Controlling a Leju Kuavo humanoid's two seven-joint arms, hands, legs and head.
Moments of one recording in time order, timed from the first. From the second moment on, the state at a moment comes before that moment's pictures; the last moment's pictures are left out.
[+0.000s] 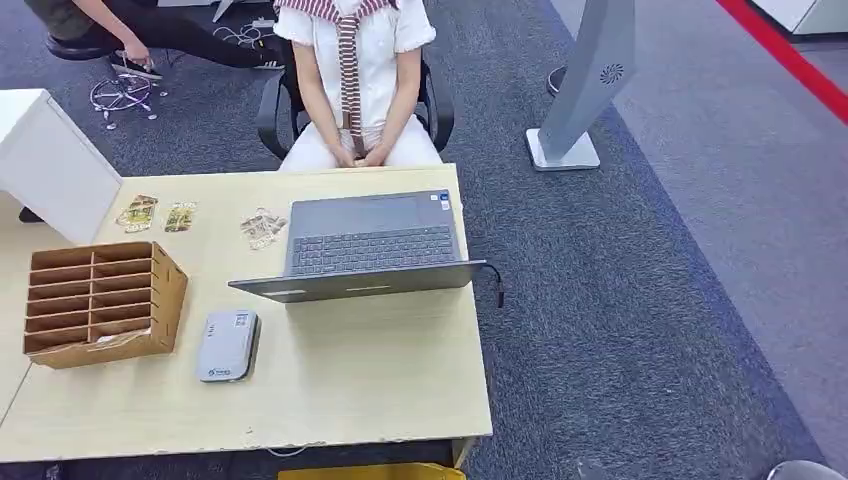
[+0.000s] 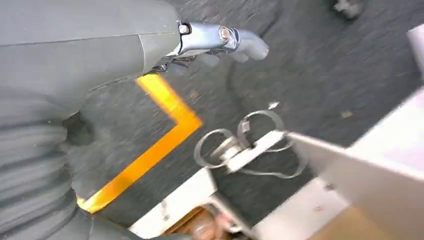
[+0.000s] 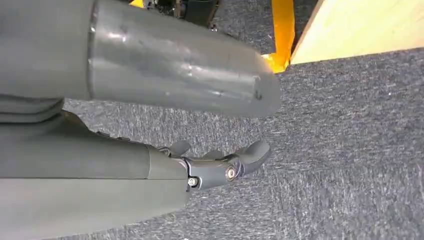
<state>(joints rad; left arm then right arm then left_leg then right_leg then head) 0.10 -0.22 0.98 -0.81 0.10 -0.18 -0.43 -0.02 0.08 -0.97 -0.36 0.69 -0.02 -0.35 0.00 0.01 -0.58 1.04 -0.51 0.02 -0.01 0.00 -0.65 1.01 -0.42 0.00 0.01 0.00</state>
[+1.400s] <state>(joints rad) 0.05 -0.08 0.36 -1.64 -0.31 0.11 -0.37 -0.09 0.09 -1.12 -0.28 0.89 -0.05 -0.29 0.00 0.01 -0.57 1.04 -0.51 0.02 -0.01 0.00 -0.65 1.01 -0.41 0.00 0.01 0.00</state>
